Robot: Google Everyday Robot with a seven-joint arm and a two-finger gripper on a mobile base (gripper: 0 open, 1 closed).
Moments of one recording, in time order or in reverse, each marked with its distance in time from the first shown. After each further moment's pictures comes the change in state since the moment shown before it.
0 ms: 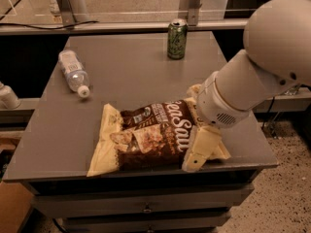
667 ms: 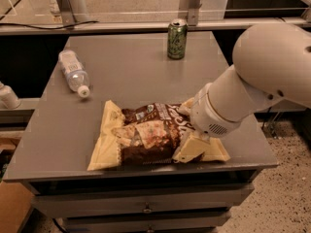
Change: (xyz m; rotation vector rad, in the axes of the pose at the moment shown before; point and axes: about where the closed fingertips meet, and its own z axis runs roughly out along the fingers) arm 0.002 0.007 0.027 -0.003 -0.009 0.013
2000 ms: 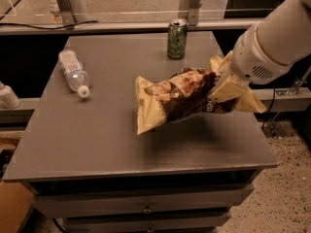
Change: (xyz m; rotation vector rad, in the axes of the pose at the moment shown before) arm 0.015 -0.084 -0.106 0.212 0.024 0.046
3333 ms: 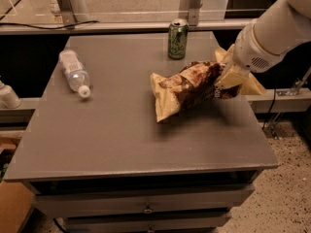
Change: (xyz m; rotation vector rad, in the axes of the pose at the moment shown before) arm 0.032 -0.062 0.029 0.039 0.046 -0.054
